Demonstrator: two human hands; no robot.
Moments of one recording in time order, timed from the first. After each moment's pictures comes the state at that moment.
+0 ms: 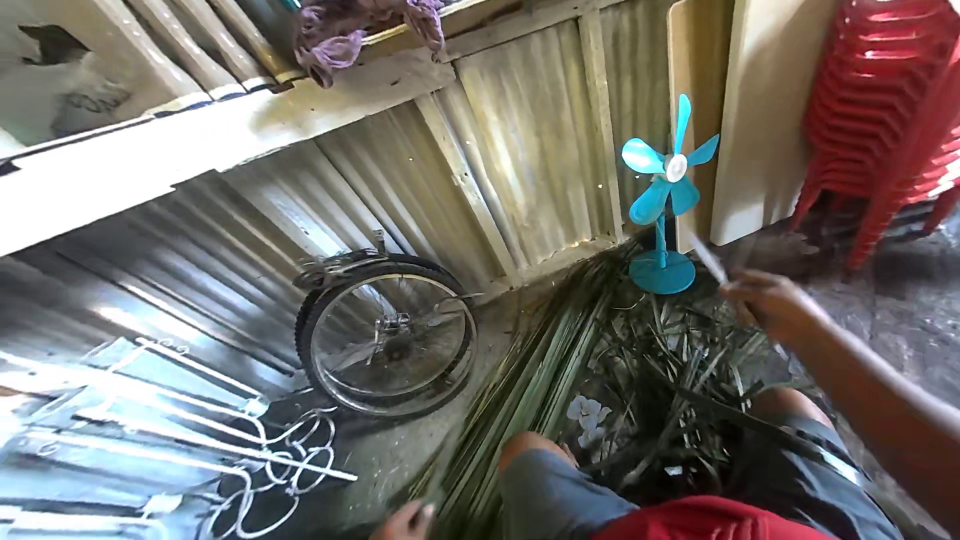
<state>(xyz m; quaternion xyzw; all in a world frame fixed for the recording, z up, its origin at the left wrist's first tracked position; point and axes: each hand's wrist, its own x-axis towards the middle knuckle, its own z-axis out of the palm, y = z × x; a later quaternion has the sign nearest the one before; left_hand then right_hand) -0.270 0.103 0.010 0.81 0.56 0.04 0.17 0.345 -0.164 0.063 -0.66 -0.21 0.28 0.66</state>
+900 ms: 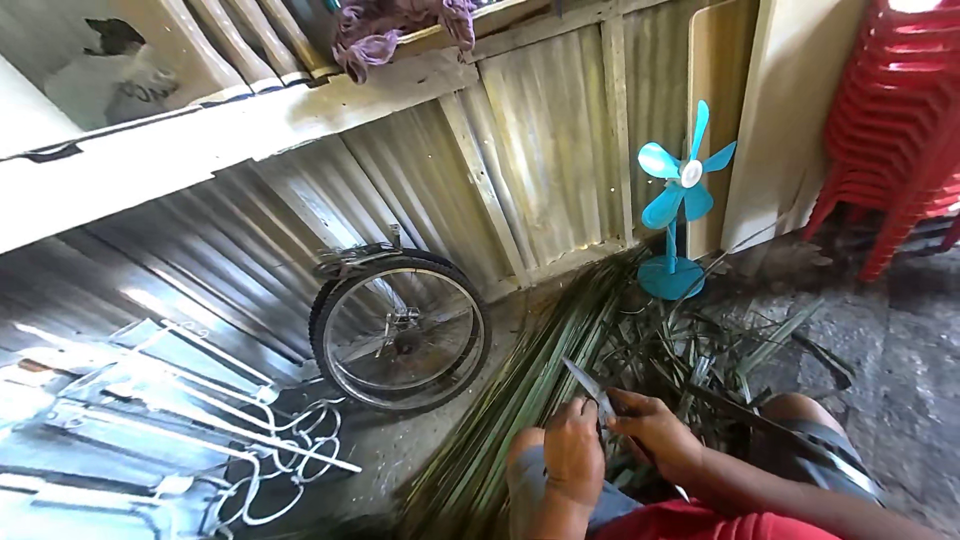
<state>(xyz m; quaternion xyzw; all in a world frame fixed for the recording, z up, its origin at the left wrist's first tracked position) -0.016 -0.020 0.033 0.93 0.32 0.20 -0.04 0.115 -0.105 0.022 -0.53 -0.19 0.54 0.62</state>
